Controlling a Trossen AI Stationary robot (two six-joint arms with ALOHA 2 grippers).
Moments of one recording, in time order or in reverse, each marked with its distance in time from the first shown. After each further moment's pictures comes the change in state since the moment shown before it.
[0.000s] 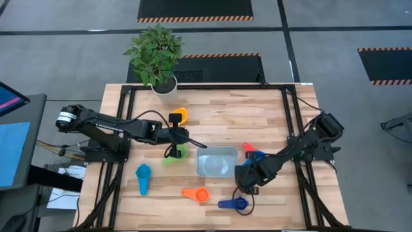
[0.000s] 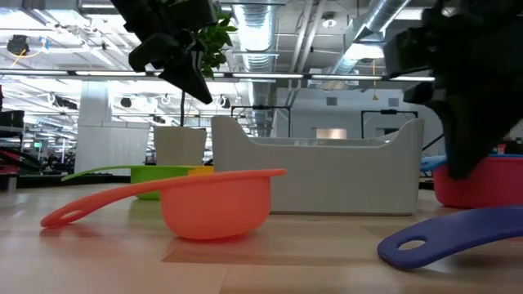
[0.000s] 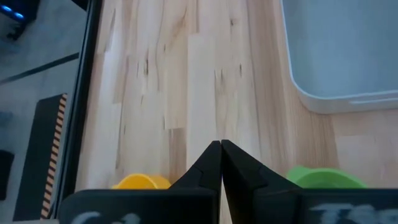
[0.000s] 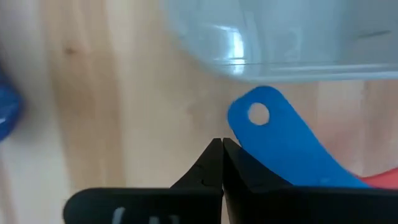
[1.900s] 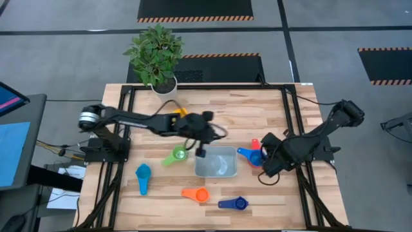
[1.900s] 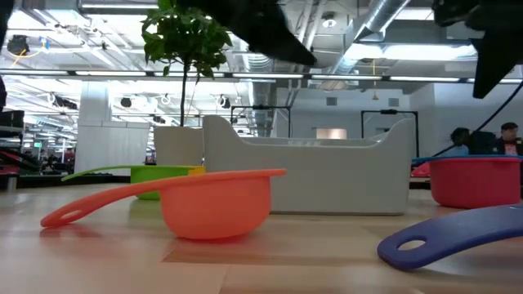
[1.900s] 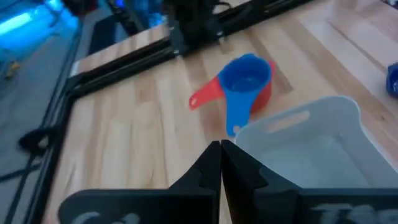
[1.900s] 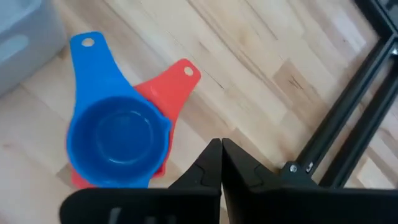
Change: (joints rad) left arm 0.105 0.324 0.314 0.366 0.428 0.211; right arm 0.041 -0.382 -0.024 -0.643 0.270 0.785
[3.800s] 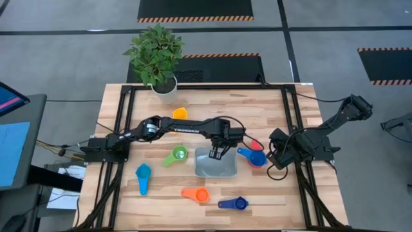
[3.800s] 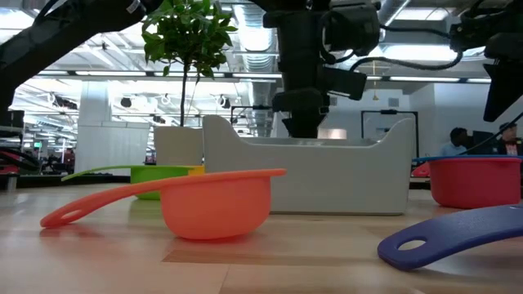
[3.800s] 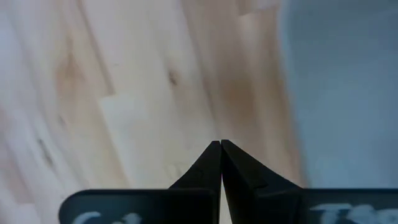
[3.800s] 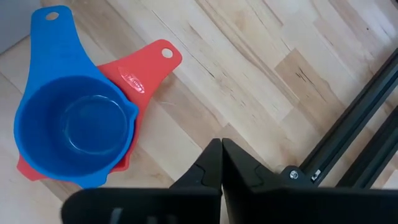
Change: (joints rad) left arm -0.014 0.760 1.031 -1.109 -0.188 -0.116; right arm -0.012 -0.246 -0.245 0.119 -0.006 -0.072
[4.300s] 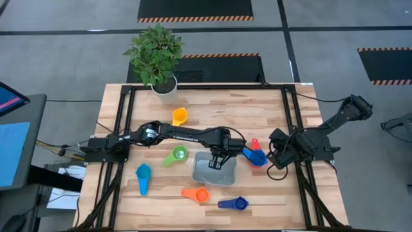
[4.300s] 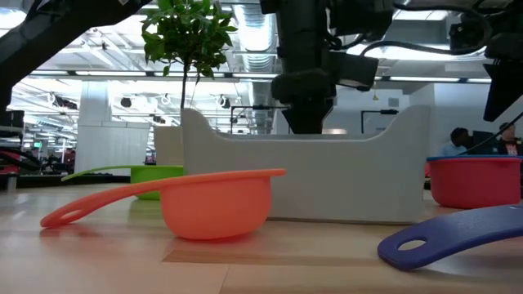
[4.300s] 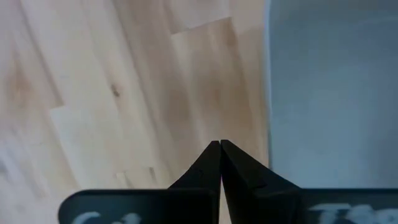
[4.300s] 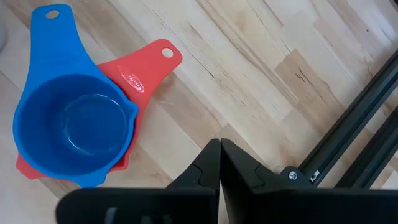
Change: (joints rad) left arm -0.079 0.000 0.000 -0.011 0.035 -0.092; right arm 0.000 0.000 0.000 0.000 0.000 -0.010
